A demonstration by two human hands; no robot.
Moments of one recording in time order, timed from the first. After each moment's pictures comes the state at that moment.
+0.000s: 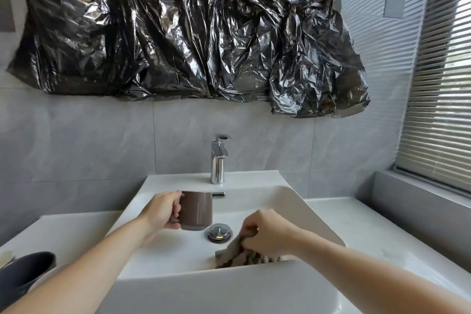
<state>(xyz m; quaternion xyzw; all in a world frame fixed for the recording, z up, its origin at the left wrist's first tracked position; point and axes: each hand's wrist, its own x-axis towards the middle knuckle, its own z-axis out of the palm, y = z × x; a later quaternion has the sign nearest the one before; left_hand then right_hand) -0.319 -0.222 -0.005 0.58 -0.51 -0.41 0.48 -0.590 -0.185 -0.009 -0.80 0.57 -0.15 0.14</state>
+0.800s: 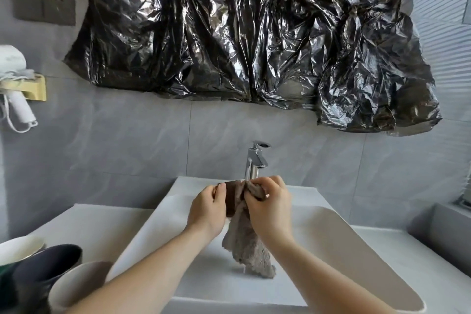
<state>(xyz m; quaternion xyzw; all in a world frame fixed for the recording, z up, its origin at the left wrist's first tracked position) -0.349 -0.252 -0.016 0.58 -0.54 -0.20 0.57 -0.491 -0.258 -0.008 -0.65 0.44 -0.61 0.08</state>
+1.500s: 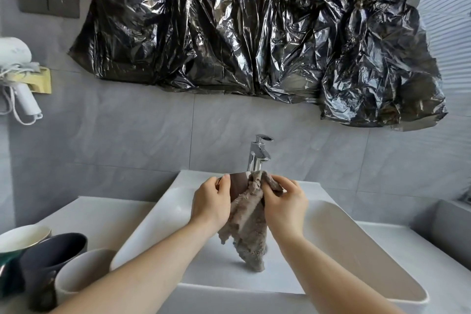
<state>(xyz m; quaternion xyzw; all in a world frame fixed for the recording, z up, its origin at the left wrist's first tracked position) -0.356 -0.241 -0.011 0.59 -0.53 -0.15 0.58 -0.506 -0.263 -0.018 -0.56 0.45 -0.68 0.15</state>
